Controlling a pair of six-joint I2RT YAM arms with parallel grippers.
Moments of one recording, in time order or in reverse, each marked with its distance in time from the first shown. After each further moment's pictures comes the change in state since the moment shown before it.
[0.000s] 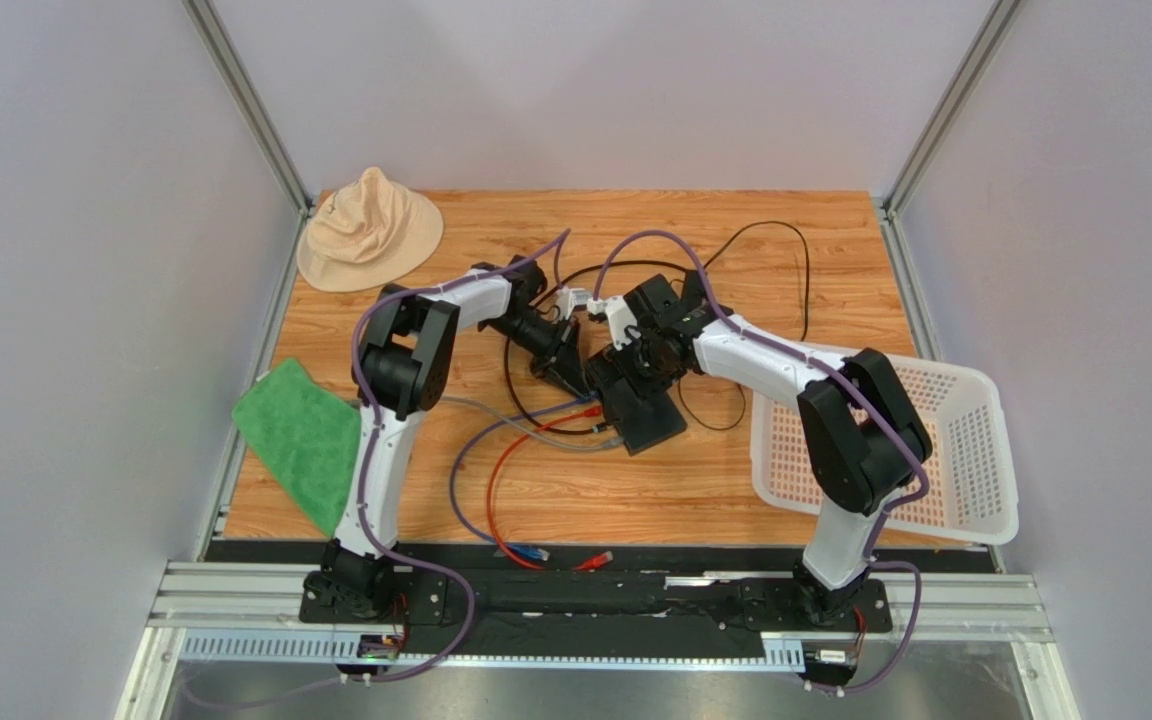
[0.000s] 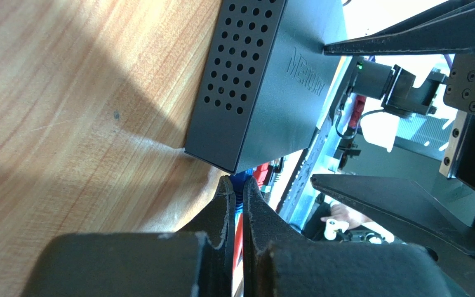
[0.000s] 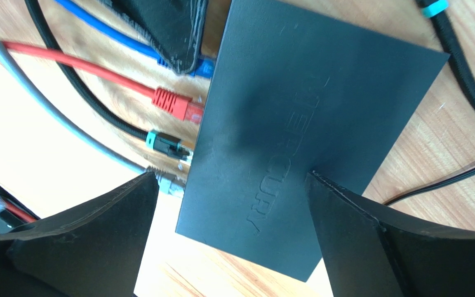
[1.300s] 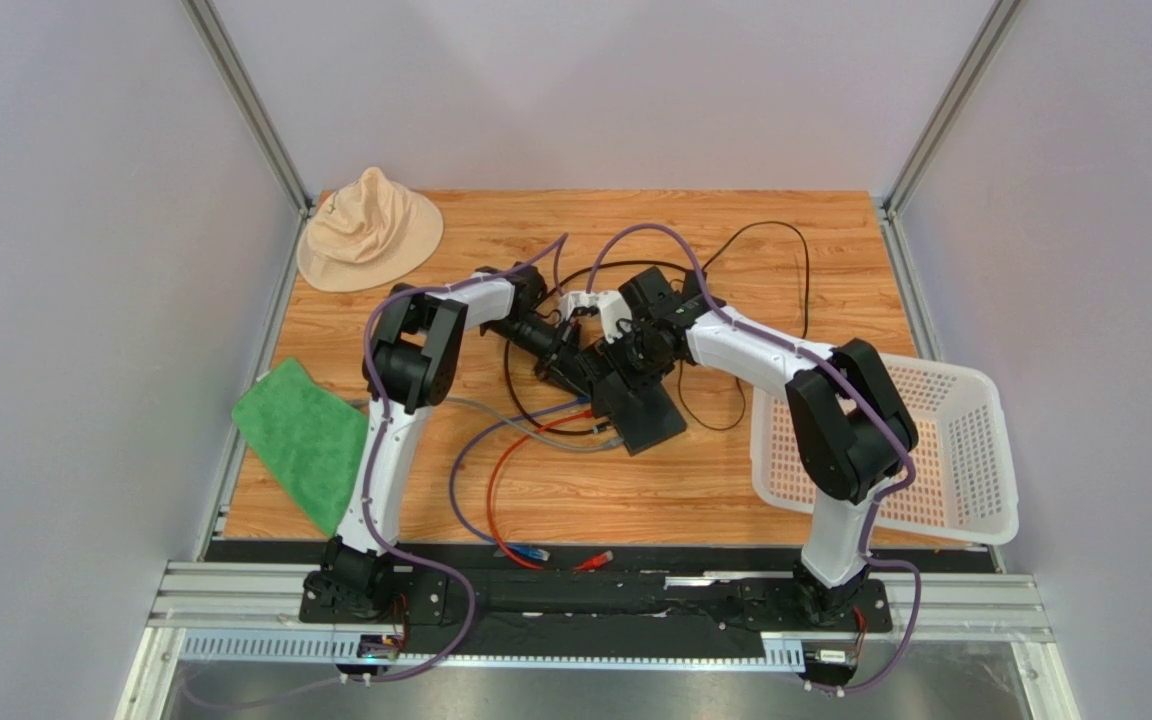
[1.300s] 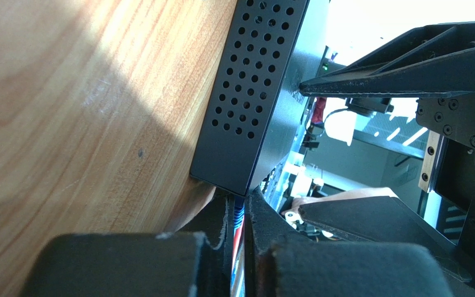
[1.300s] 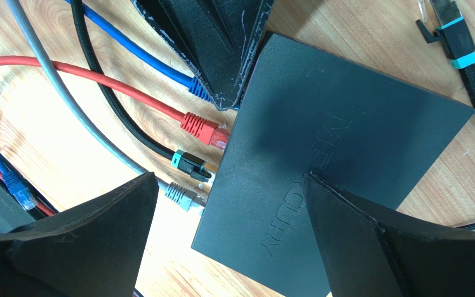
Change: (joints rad) left arm 0.007 0.094 0.060 -0.017 0.123 -0.033; right arm 0.002 0.061 0.052 0.007 -0.099 -0.009
